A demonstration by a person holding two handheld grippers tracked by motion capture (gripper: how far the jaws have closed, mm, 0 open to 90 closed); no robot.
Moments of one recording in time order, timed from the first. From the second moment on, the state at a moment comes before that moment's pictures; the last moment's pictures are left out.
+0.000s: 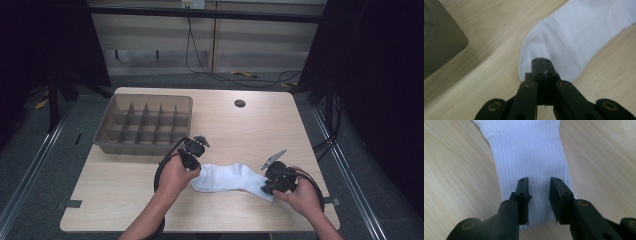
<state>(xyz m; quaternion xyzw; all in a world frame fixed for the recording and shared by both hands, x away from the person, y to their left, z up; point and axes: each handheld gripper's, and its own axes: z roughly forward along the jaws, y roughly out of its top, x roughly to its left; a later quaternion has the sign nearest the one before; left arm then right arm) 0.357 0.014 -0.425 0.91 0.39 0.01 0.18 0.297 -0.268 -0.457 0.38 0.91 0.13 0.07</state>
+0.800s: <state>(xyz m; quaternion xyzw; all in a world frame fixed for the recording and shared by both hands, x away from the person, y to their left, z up) 0.357 0.007 -0.447 0.91 0.39 0.01 0.16 0.298 -0.272 -0.442 0.39 0.91 0.15 0.08</state>
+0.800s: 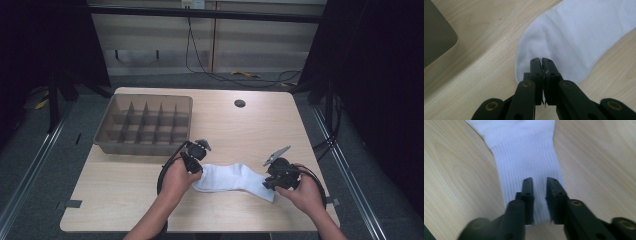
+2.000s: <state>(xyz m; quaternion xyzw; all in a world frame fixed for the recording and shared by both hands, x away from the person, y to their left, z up) 0.349 0.018 -0.456 0.90 0.41 0.01 0.13 0.300 -0.269 -0.460 0.39 0.91 0.14 0.06</state>
